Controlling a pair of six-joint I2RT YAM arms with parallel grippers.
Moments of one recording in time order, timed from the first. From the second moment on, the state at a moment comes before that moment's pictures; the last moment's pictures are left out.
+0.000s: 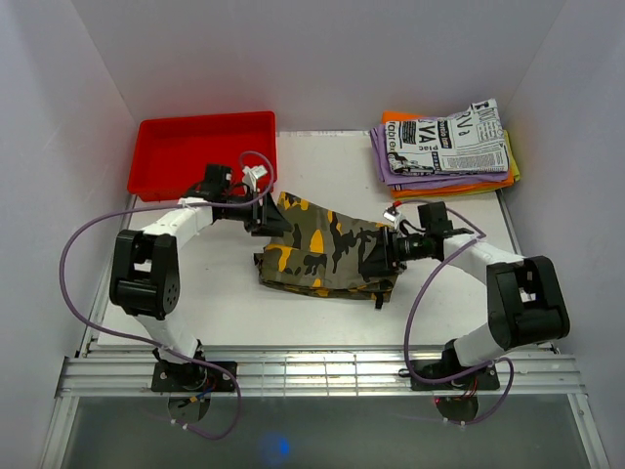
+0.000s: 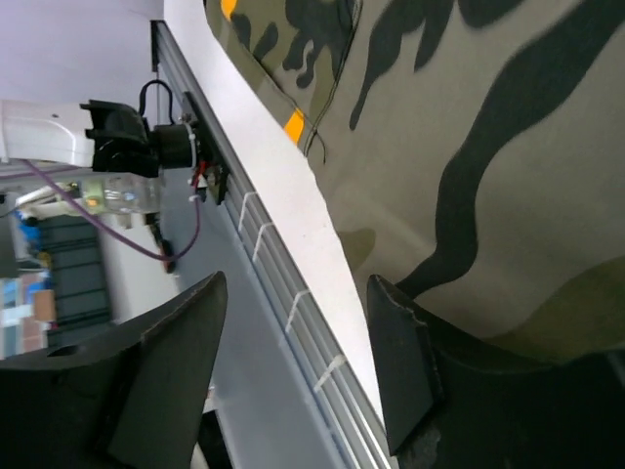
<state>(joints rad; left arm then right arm) -0.16 1.71 1.18 -0.37 1.02 -0.32 0.21 1.49 0.77 -0.29 -1.05 0.25</state>
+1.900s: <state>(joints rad) -0.09 2.06 1.39 -0.13 0.95 -0.42 0.16 1.87 1.21 -0.34 -0.95 0.18</state>
